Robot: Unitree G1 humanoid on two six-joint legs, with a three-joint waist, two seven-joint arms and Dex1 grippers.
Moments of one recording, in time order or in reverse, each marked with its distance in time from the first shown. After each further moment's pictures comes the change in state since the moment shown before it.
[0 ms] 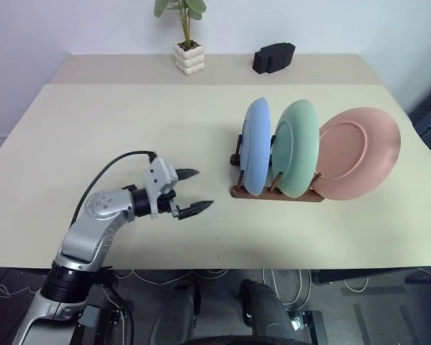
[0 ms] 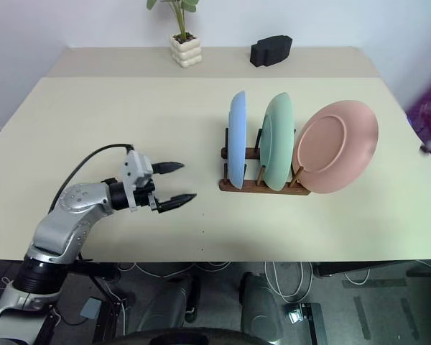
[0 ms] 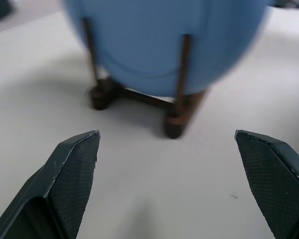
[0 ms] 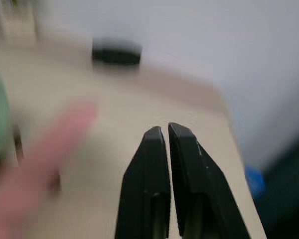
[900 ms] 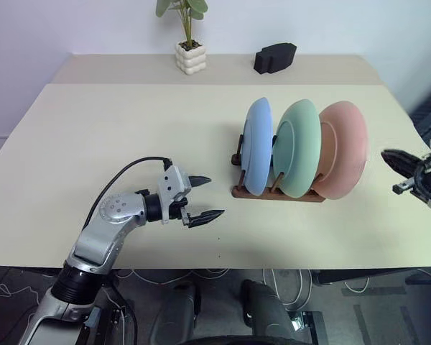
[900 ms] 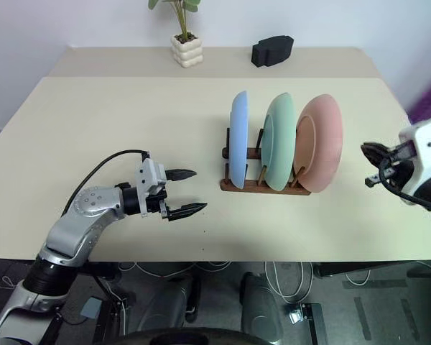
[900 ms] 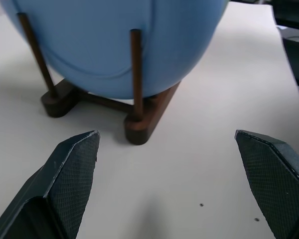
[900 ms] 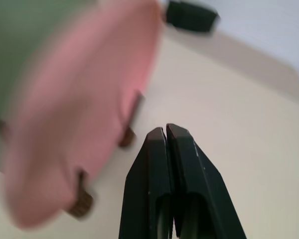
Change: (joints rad) left arm -0.001 -0.043 -0.031 0.002 0.028 0.002 0.059; right arm -0.027 0.119 0.149 -0.081 -0.086 0.040 0.058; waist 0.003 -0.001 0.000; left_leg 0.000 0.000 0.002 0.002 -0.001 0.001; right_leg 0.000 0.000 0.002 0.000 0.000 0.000
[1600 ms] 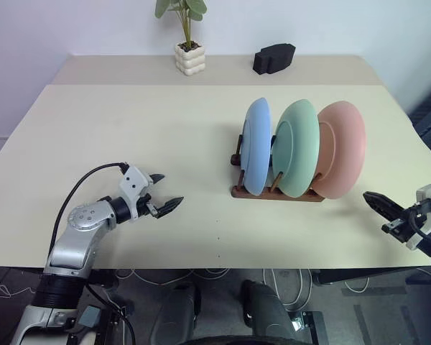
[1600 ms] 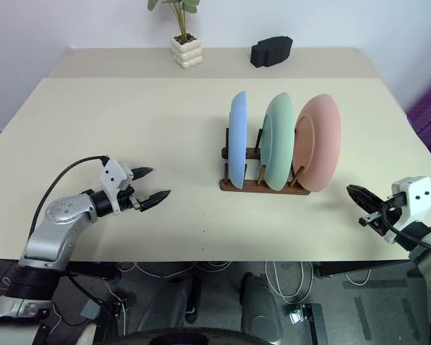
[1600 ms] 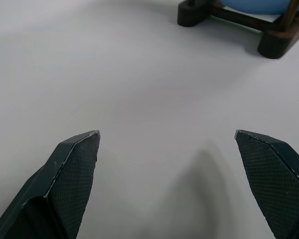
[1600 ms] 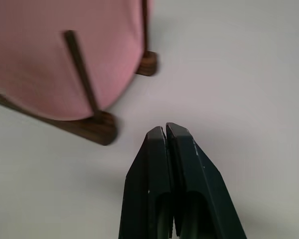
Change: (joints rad) left arm 0.090 0.038 0.178 0.187 0.065 -0.102 0.090; right arm 0.098 0.221 0.072 0.292 -0.031 -0.337 0.282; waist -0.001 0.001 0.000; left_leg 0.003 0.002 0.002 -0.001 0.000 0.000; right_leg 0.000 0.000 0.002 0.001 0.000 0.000
